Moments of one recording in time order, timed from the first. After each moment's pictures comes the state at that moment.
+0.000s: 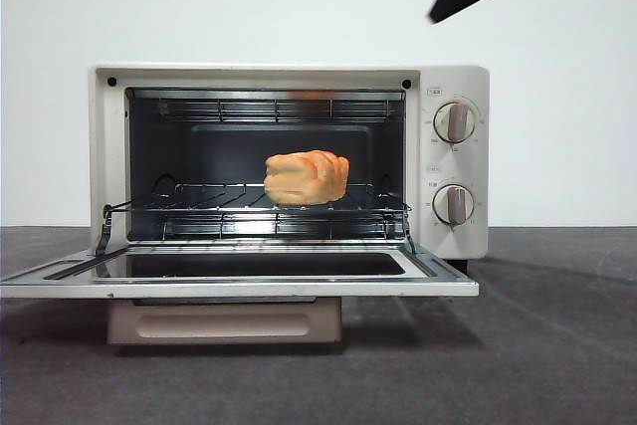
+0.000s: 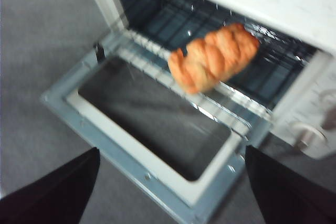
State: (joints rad) left arm -0.55 0.65 0.87 -0.90 0.12 -0.13; right arm 0.77 1.12 1.10 -0.65 -0.03 0.15
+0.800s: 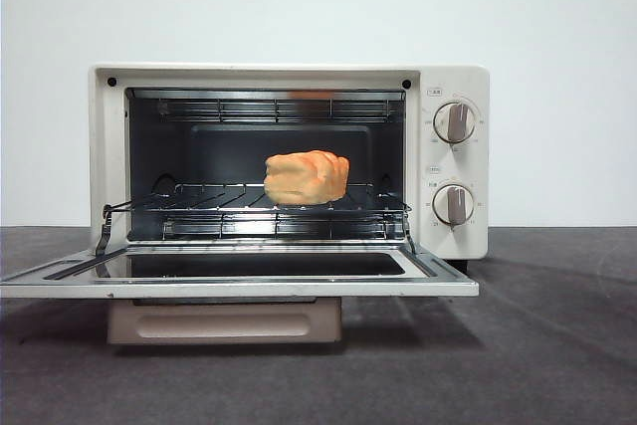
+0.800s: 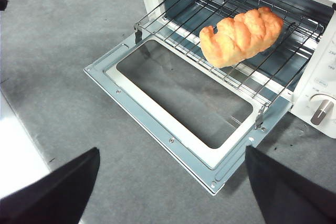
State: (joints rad) left arm -0.55 0.65 0.87 -0.88 0.12 -0.13; right arm 0.77 0.80 0.86 -0.63 -0.14 0.11
